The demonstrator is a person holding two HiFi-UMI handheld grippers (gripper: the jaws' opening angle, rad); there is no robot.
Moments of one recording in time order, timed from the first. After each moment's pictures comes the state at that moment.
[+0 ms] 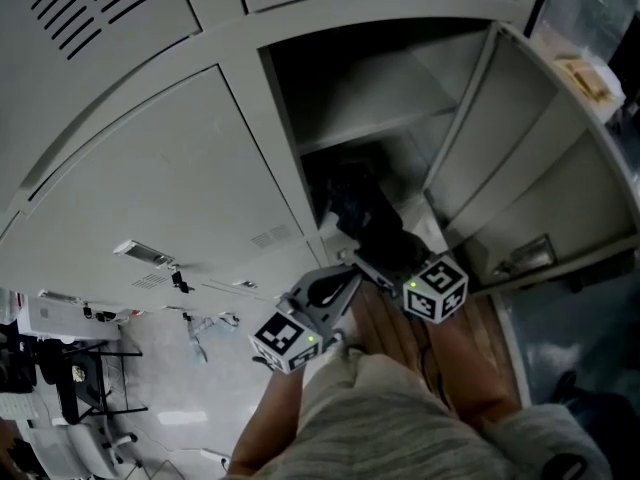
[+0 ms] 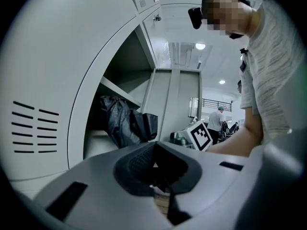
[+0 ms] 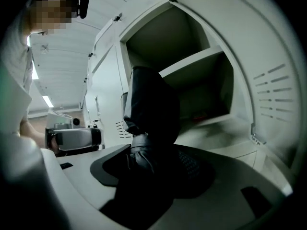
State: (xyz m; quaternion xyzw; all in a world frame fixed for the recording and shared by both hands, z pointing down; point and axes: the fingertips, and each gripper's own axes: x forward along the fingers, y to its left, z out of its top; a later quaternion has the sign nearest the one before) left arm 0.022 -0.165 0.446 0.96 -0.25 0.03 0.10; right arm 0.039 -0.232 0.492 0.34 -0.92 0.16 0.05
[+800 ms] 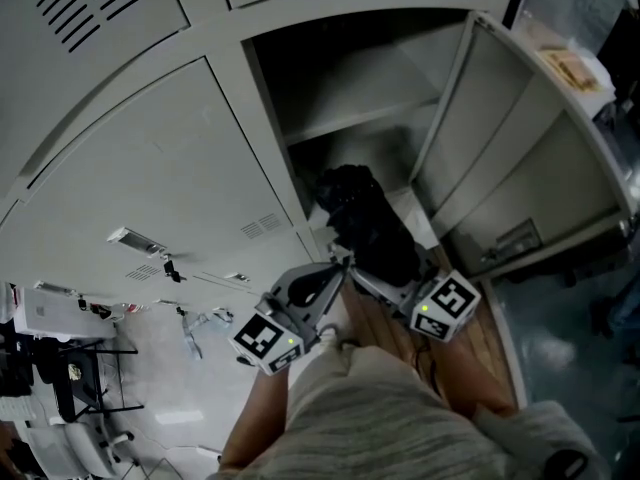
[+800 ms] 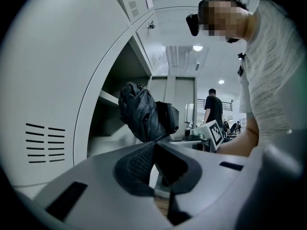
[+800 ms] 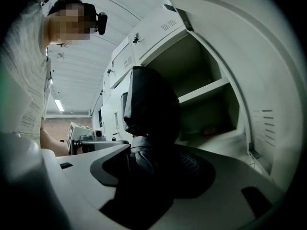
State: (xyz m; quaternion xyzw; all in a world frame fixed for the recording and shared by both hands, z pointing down) left arm 0.011 -0.147 0.423 0.96 -0.26 0.02 0.09; right arm 0.047 -0.173 0.432 0.31 -0.94 0.11 -0.01
